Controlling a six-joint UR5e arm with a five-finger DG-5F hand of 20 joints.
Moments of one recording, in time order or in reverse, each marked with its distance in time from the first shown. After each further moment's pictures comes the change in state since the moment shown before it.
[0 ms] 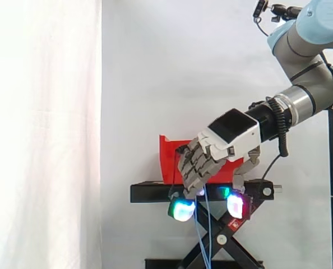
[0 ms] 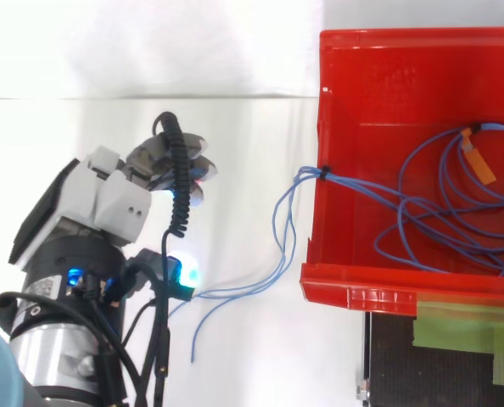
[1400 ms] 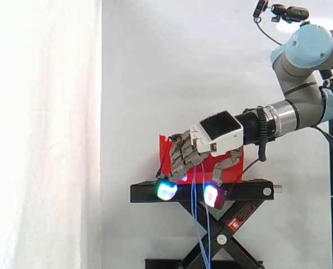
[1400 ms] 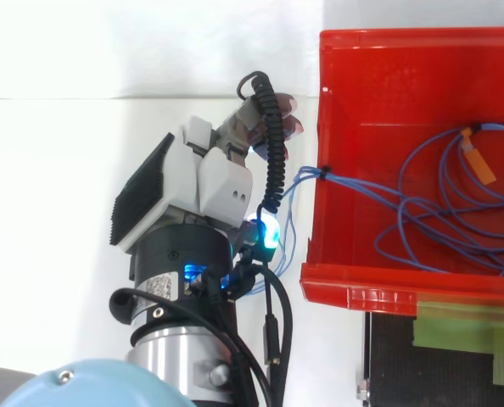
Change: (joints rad) arm -0.110 0.001 -0.049 0.234 -0.050 -0.046
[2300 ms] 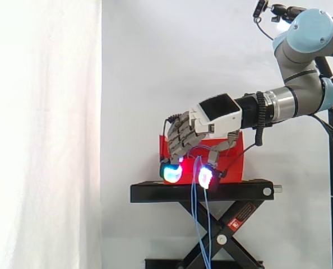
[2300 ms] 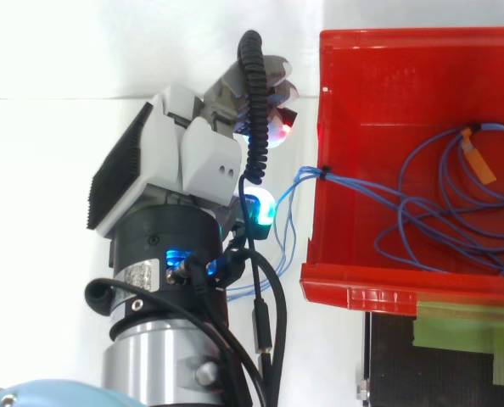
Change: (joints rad) arm -0.004 0.013 0.053 -0.011 -0.018 -0.015
